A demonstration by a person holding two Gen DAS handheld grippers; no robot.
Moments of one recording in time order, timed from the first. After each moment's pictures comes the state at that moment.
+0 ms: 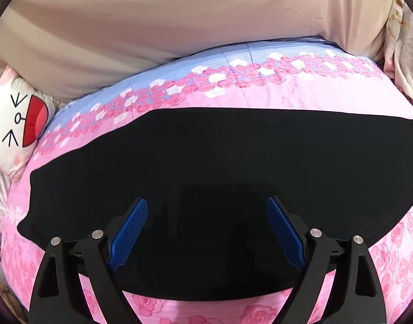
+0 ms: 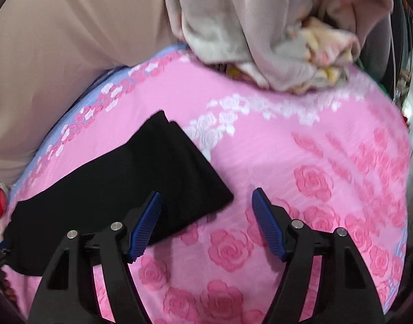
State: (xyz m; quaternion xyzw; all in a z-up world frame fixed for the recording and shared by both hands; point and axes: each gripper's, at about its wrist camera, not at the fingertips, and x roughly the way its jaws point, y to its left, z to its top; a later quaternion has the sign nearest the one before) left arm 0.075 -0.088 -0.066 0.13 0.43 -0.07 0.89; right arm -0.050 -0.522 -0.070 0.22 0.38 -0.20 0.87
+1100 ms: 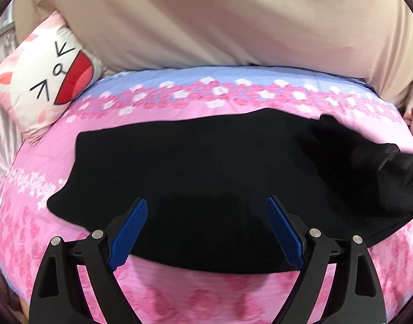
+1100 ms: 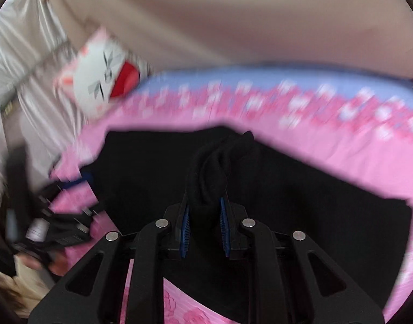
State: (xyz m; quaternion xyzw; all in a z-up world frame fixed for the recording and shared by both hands) left arm 0.069 0.093 -0.048 0.04 0.42 -0.03 0.91; right arm 0.134 -0.052 -0.043 0.06 0.45 0.23 0.86
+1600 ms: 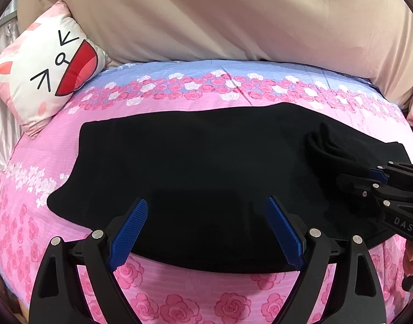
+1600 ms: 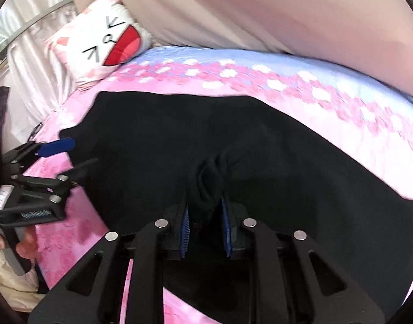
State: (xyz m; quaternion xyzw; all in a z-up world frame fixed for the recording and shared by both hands) left arm 0.078 0.117 -0.059 0.03 0.43 -0.03 0.90; right arm 0.122 0.003 -0.047 -0.02 0.44 0.23 0.87
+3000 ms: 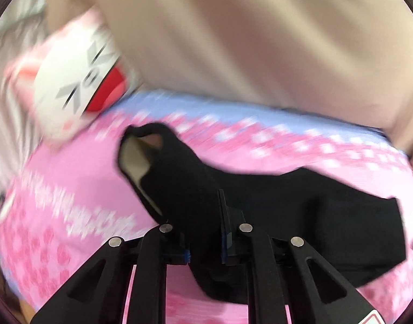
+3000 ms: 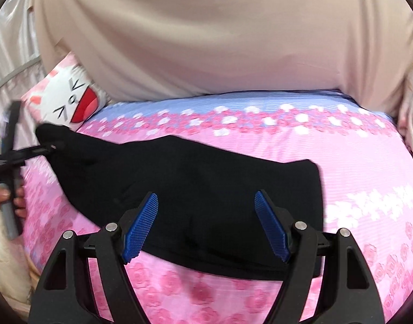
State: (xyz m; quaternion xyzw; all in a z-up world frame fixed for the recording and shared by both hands) left arm 0.100 0.154 0.021 -0.01 0.36 -0.01 0.93; right arm 0.026 -0.126 0.014 0.06 0.34 0.05 0.94
